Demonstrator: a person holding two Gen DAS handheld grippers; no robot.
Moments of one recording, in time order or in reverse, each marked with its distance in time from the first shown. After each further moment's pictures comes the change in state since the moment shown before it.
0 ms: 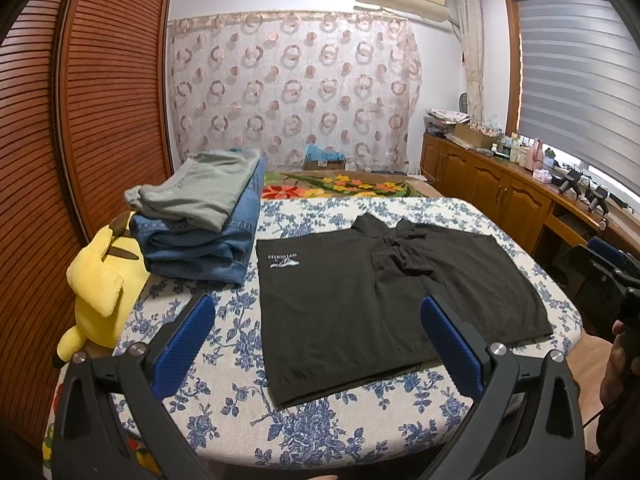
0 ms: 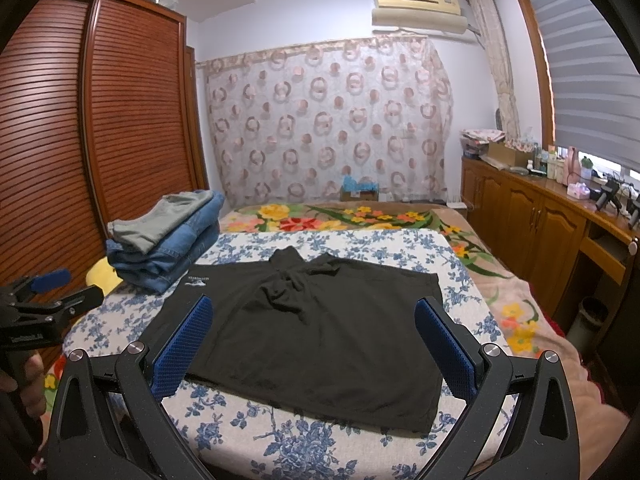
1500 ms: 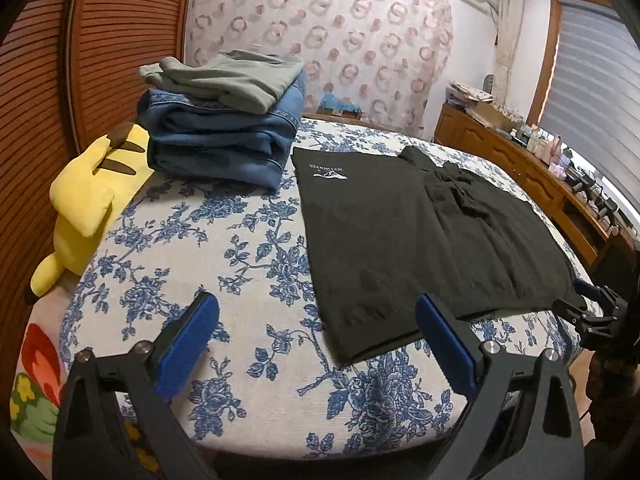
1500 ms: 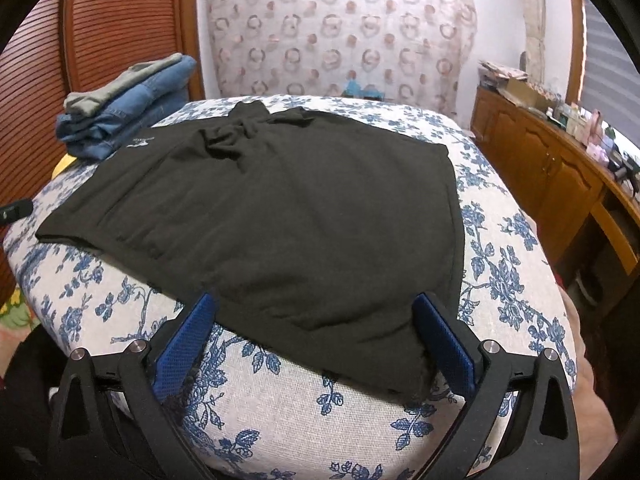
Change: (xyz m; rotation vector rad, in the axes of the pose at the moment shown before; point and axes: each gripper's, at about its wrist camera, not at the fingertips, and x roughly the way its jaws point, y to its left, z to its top) left arm 0.057 0.068 -0.070 -0.143 0.170 -0.036; right arm 0.088 -0.049 -0.090 -0.098 0.348 -0.004
